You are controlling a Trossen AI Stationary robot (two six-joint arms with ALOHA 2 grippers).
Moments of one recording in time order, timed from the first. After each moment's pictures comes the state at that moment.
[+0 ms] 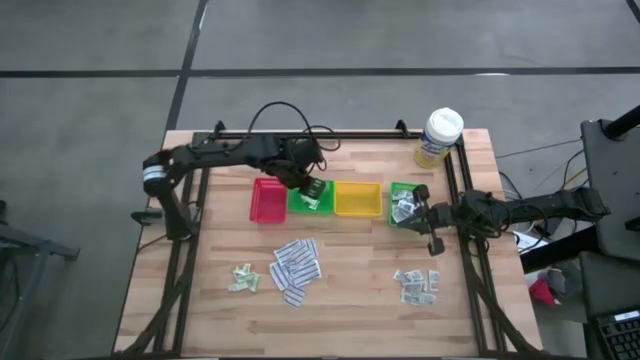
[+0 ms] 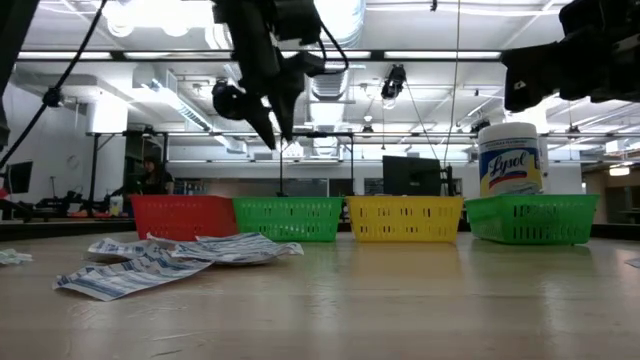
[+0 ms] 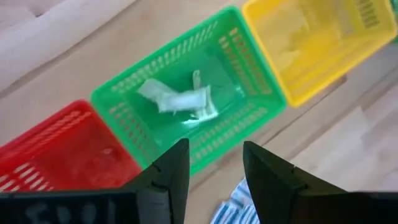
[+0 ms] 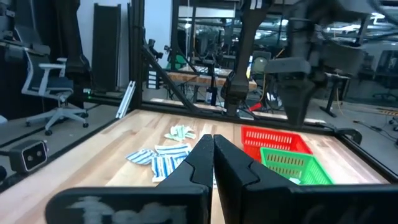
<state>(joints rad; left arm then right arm) 0.26 1.72 1.54 -1.00 0.01 -0.73 0.03 0.46 0.01 0.53 -0.16 -0.04</state>
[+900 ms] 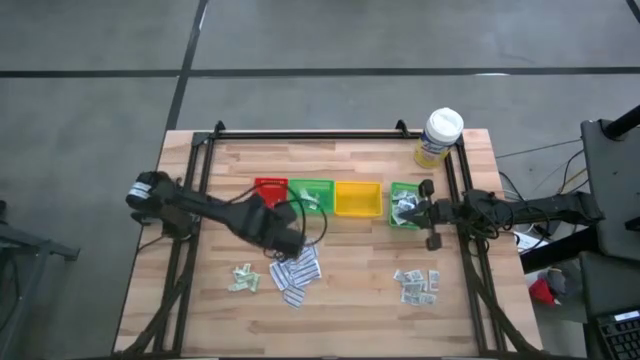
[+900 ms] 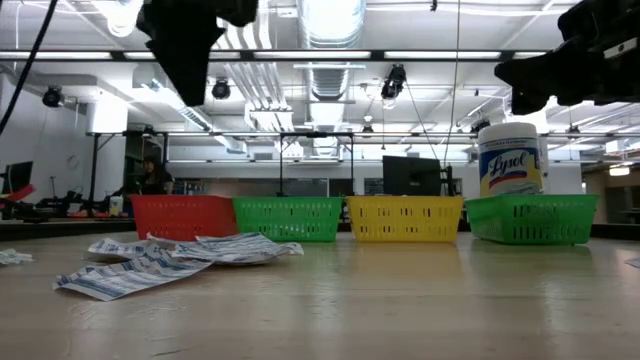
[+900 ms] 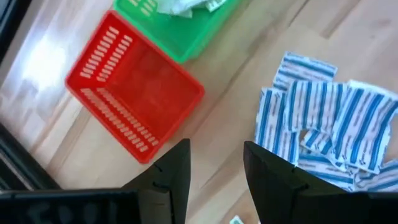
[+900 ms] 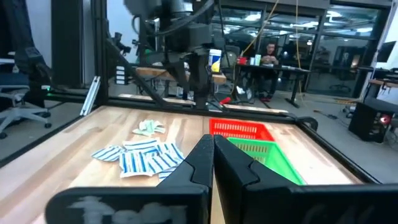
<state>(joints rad) -0.29 1.67 1.52 -1.37 -0.39 -0.94 0.02 0.33 0.01 0.38 -0.02 -0.06</state>
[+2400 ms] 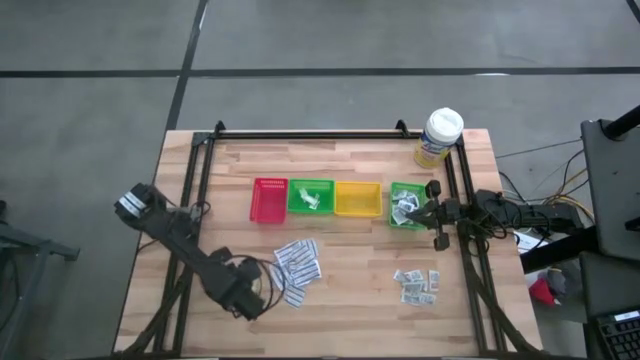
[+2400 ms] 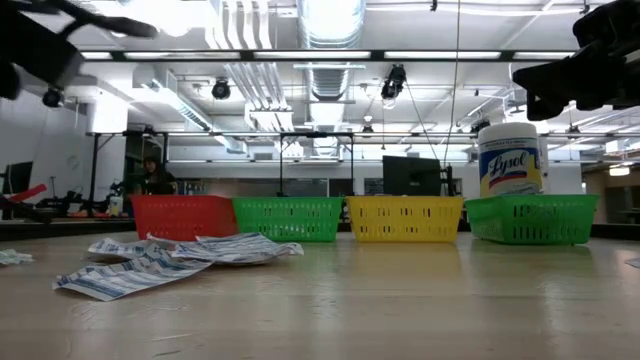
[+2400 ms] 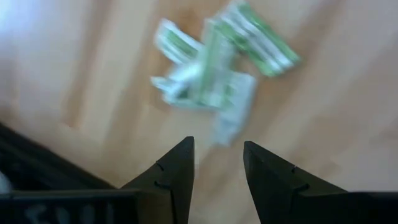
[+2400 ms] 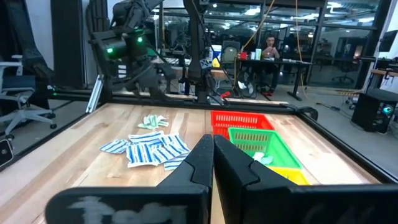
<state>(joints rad) -0.71 1.67 1.14 -1.18 0.03 -1.23 0.02 0.00 0.01 0.03 -0.03 -0.03</state>
